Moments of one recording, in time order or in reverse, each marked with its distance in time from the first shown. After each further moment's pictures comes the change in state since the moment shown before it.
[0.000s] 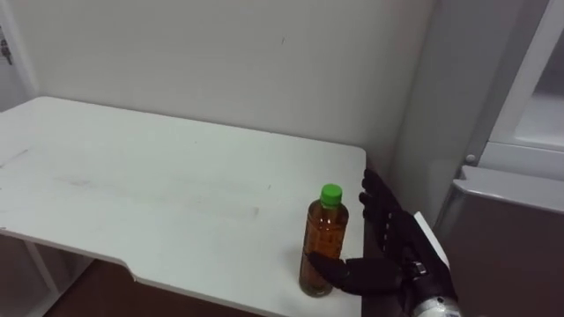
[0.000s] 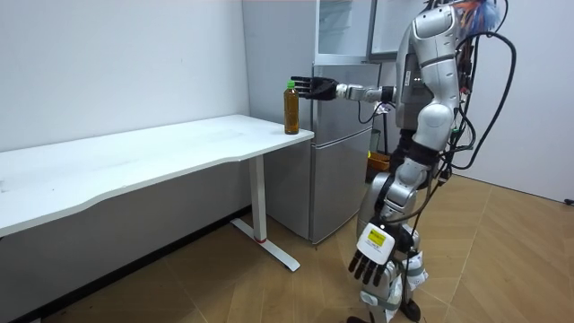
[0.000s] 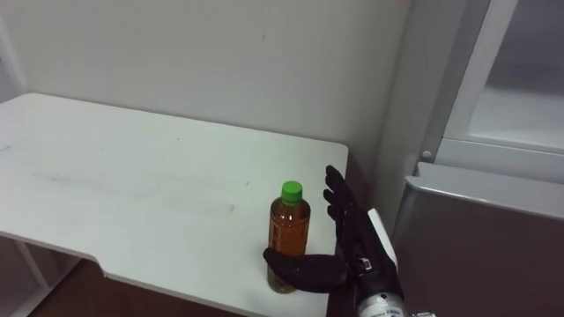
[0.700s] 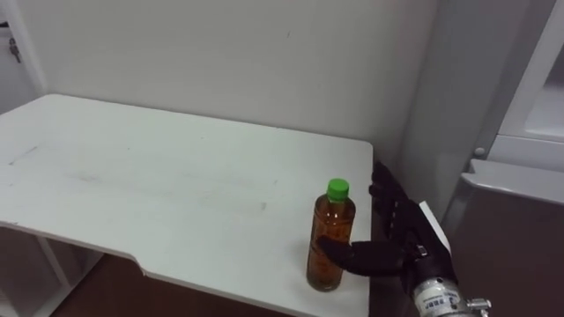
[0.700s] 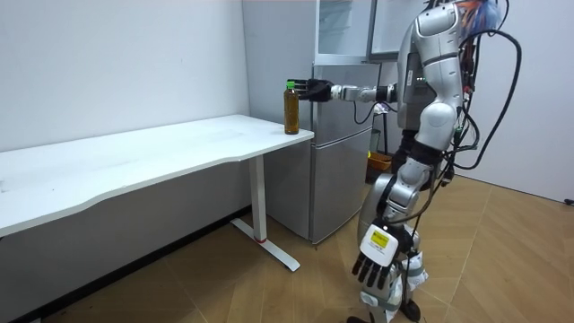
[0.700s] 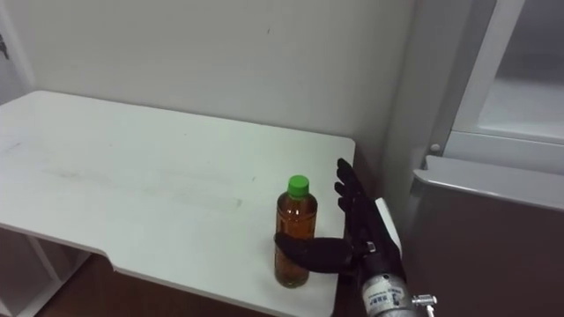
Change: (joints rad) left arm -0.012 0.000 -0.033 -0.003 -0.001 0.027 -0.004; right arm -0.097 0.005 0.006 0.115 0.038 0.014 -0.037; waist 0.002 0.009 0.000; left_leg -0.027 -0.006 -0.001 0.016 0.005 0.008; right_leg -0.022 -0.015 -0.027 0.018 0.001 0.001
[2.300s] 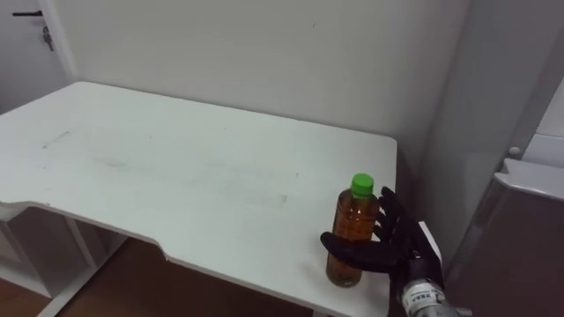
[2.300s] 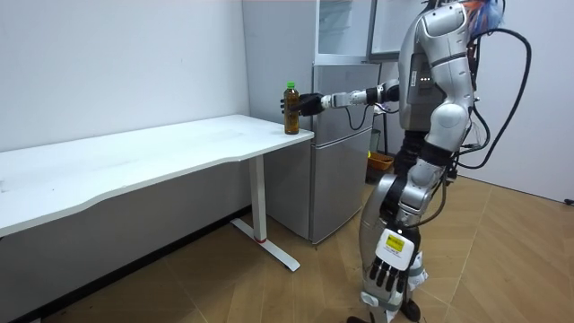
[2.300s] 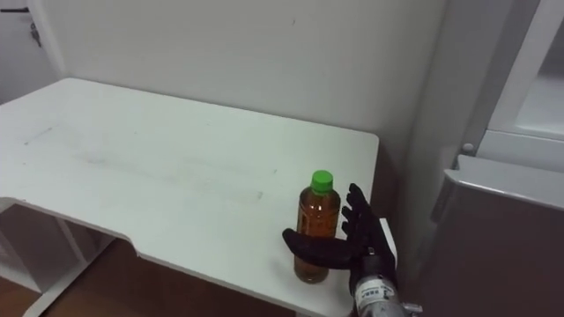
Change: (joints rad) left arm 0.005 -0.003 -0.048 -0.030 0.019 0.062 -0.042; right arm -0.126 0.038 0.029 0.254 0.208 0.040 -0.111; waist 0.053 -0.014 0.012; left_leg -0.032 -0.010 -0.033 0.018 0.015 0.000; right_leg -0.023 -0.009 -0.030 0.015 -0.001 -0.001
